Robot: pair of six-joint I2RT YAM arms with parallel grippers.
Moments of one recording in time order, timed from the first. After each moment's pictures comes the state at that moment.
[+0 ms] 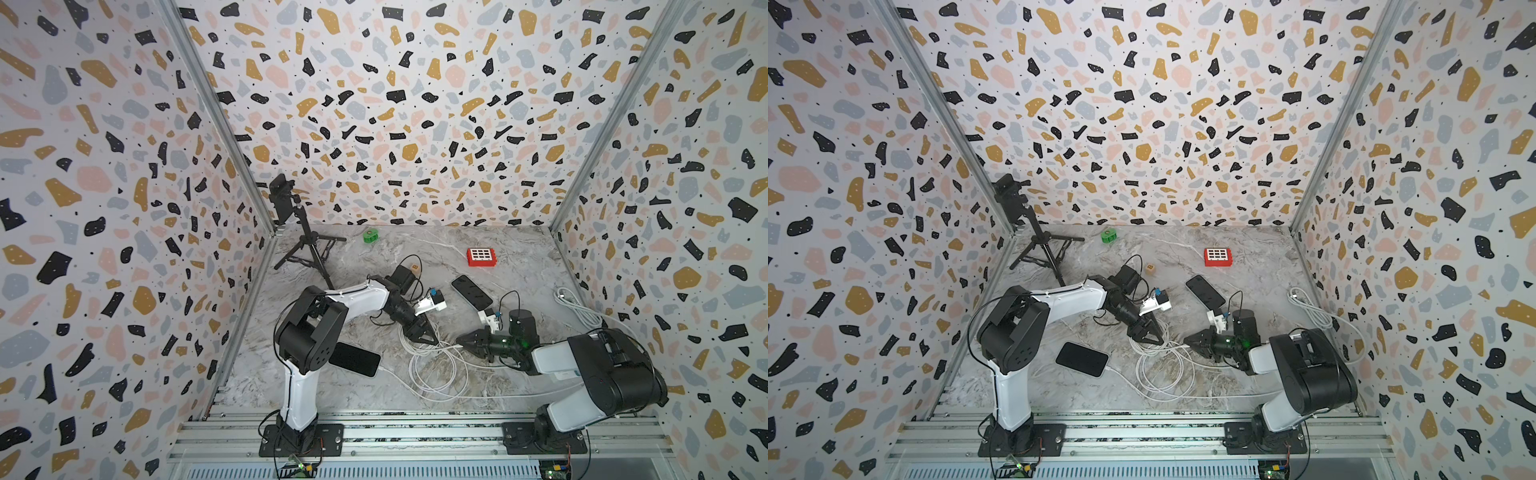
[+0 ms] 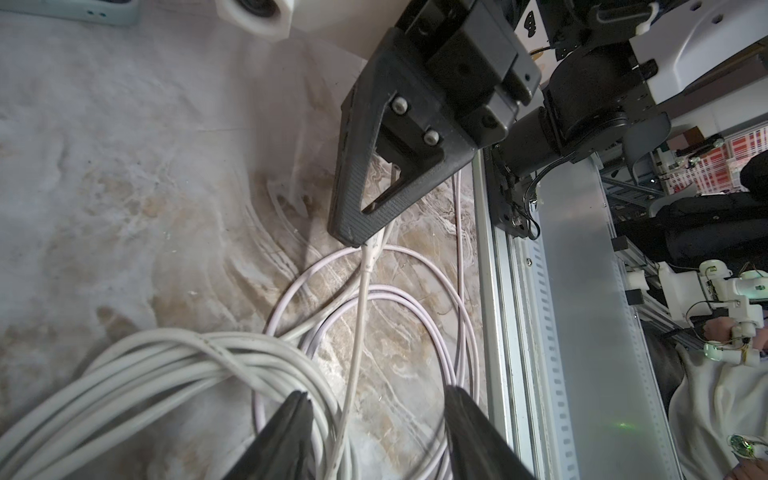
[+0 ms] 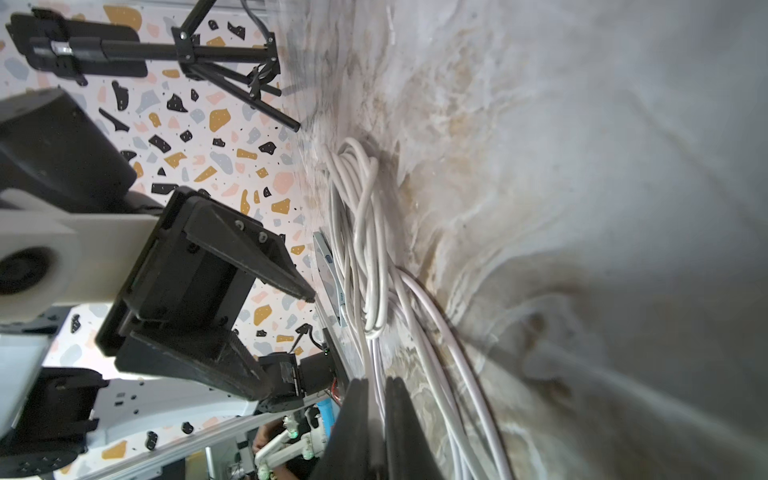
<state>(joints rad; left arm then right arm) -0.63 1.97 1.29 -0.64 0.98 0.50 0.22 1.53 0.27 0.57 -0.98 0.96</state>
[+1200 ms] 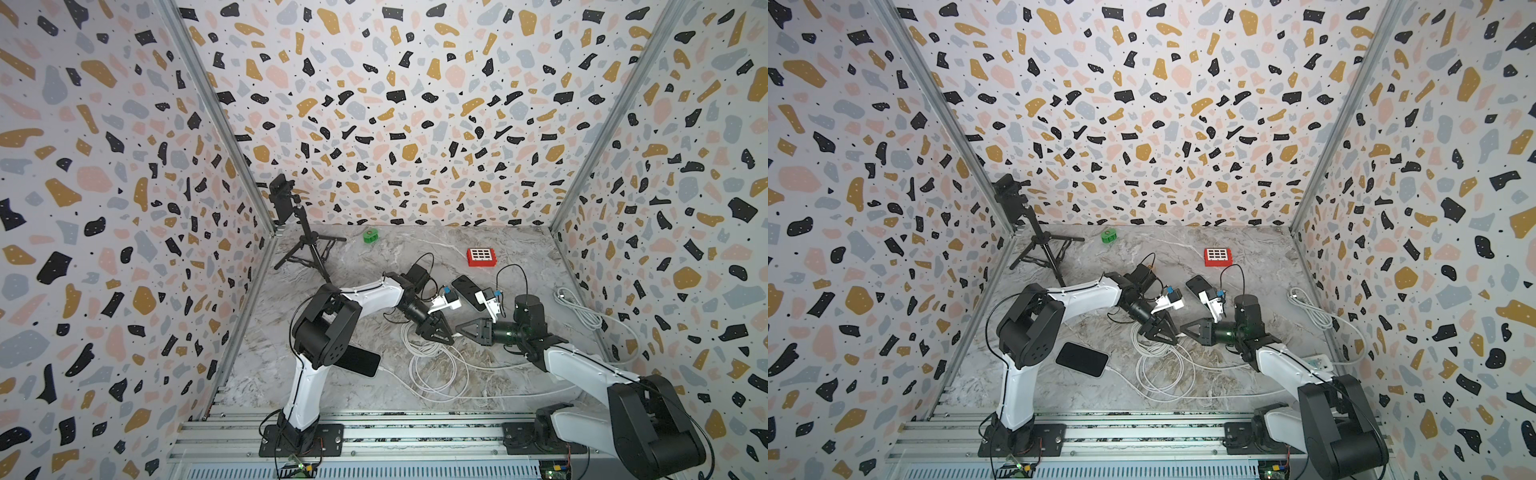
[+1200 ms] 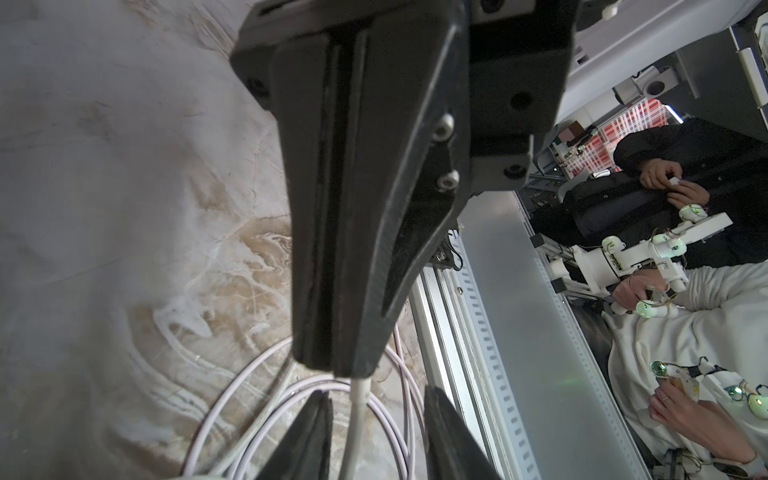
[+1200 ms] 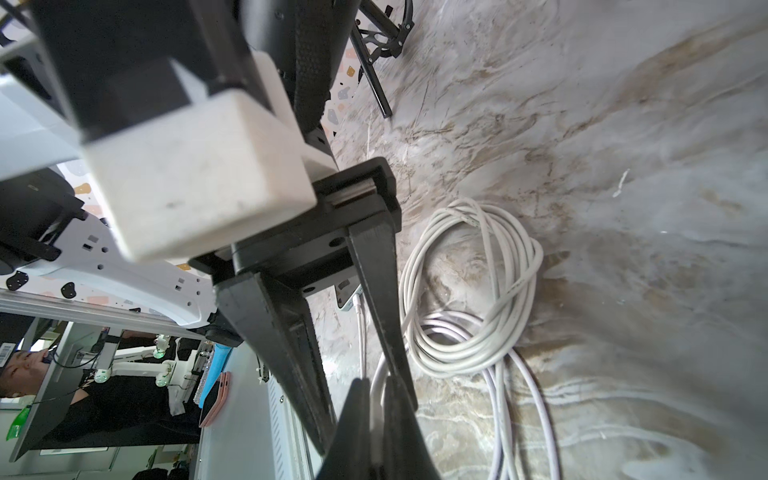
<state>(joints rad) -0.70 2.07 1.45 -0.69 1.20 0.58 0.26 1.21 0.40 0.25 -1.00 0.45</state>
